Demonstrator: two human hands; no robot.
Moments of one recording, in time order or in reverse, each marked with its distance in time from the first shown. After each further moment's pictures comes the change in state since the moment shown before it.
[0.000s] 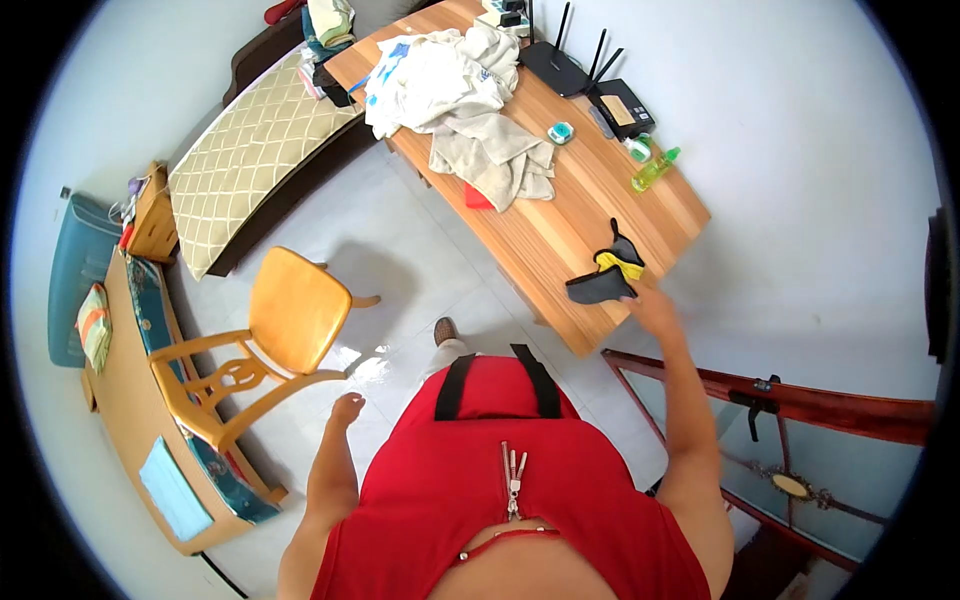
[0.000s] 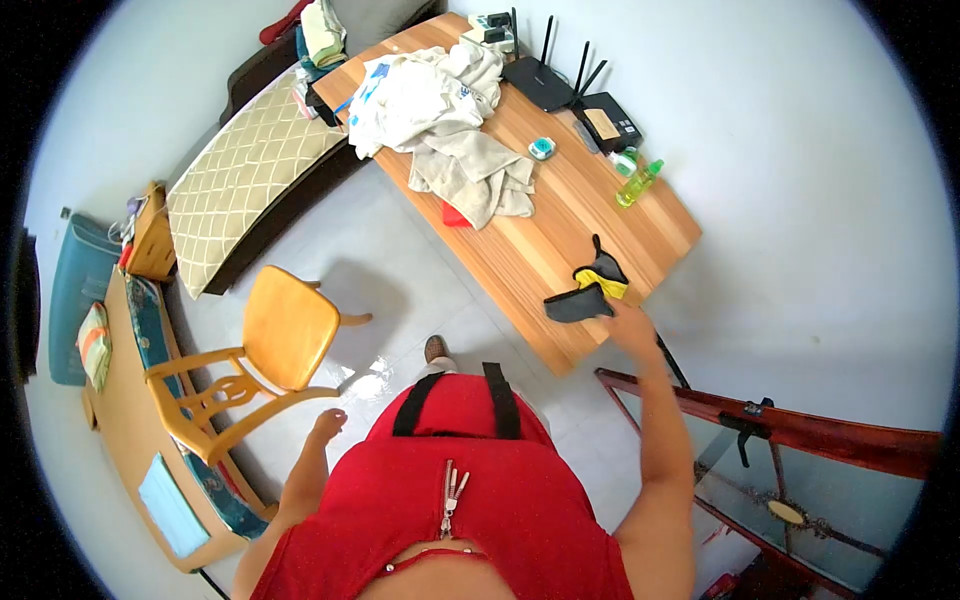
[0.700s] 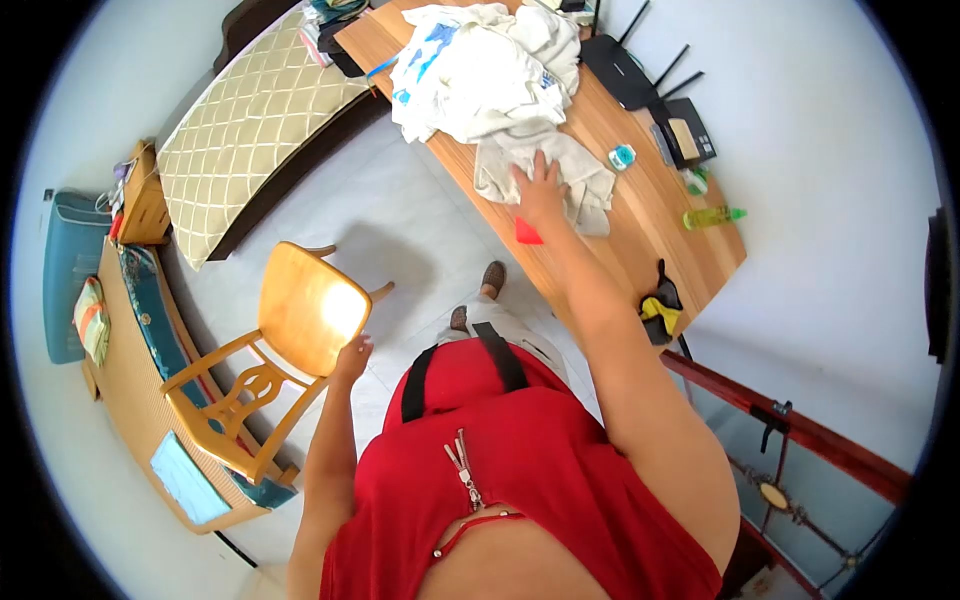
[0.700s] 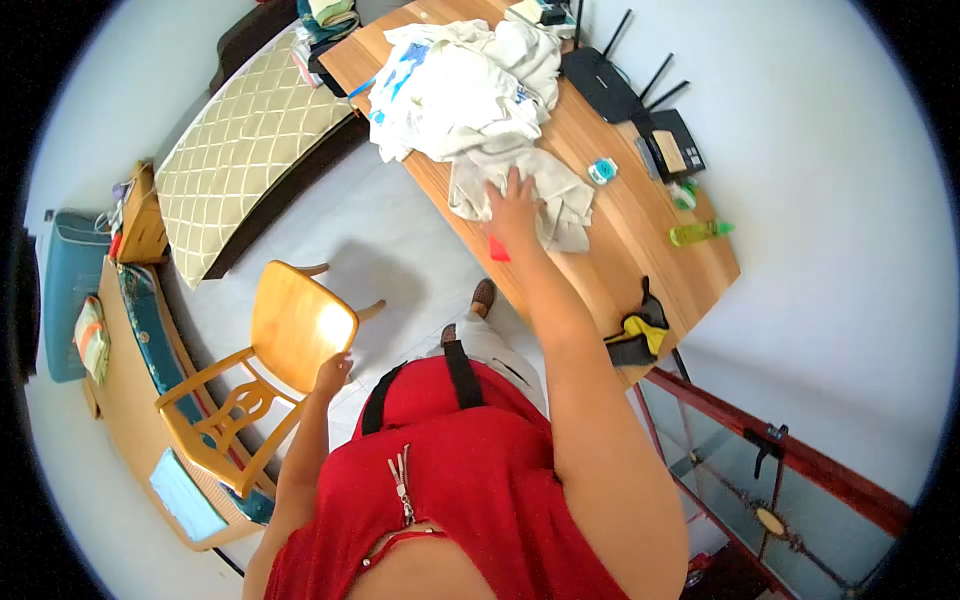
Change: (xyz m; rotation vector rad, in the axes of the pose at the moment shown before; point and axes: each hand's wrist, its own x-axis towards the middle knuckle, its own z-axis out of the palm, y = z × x) left_hand 0.084 0.131 -0.166 -0.033 0.158 0.230; right_hand 0.309 -0.316 0.055 -0.222 0.120 -0.173
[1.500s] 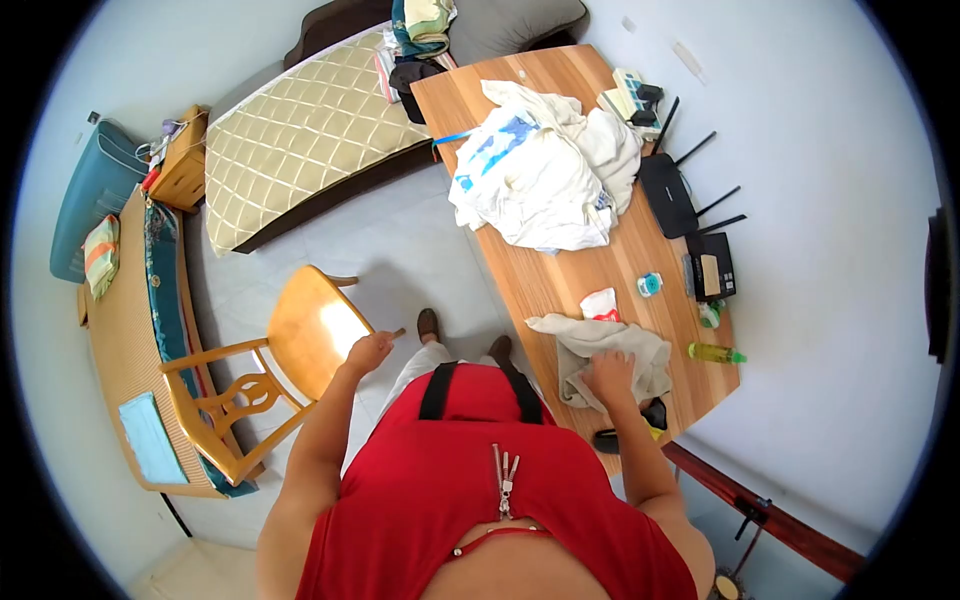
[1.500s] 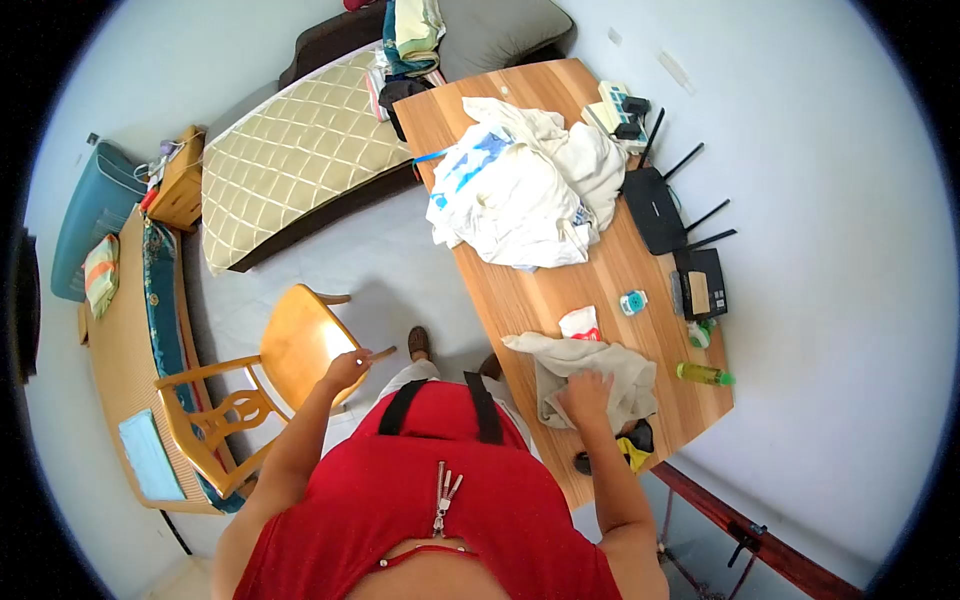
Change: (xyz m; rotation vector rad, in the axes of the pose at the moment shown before) left_hand 0.097 0.085 -0.077 -0.011 0.027 0.108; right_hand -0.092 0.089 -0.039 -0.178 -0.278 -0.076
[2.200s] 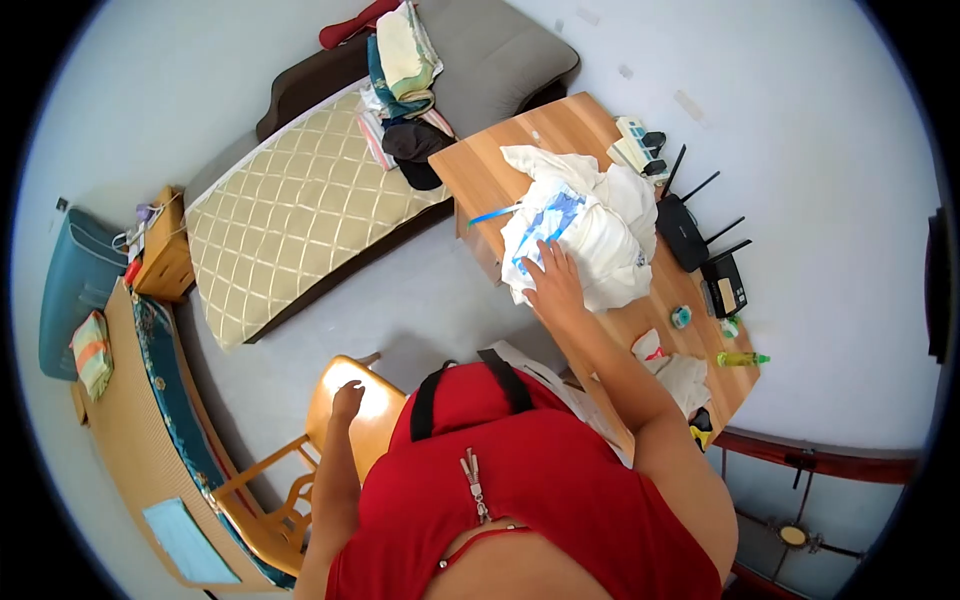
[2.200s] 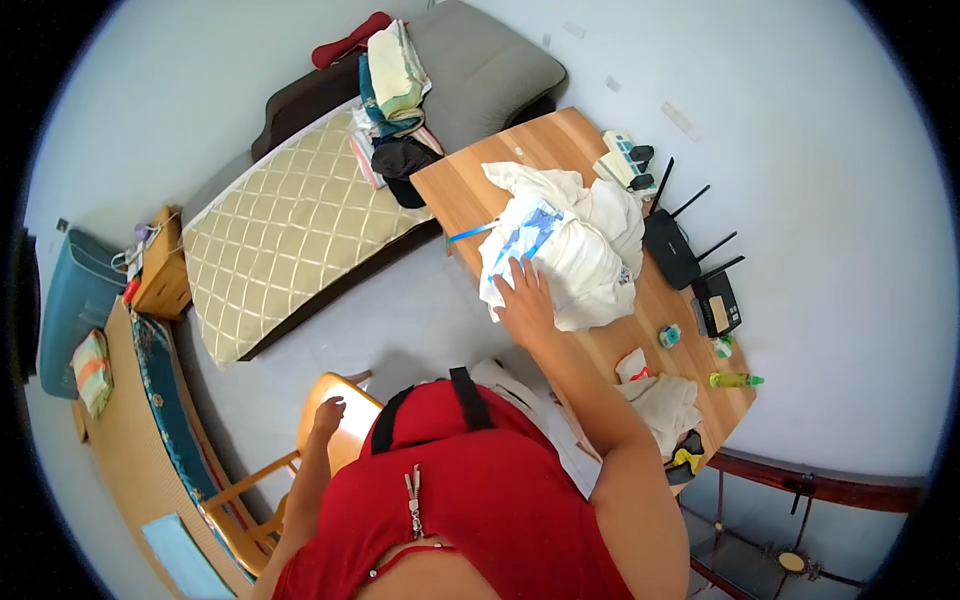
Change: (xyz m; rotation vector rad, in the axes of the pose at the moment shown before) left_hand 0.089 -0.209 -0.150 -0.125 0.085 -0.252; right_hand 0.204 -0.264 -0.192 0.095 0.629 -0.299
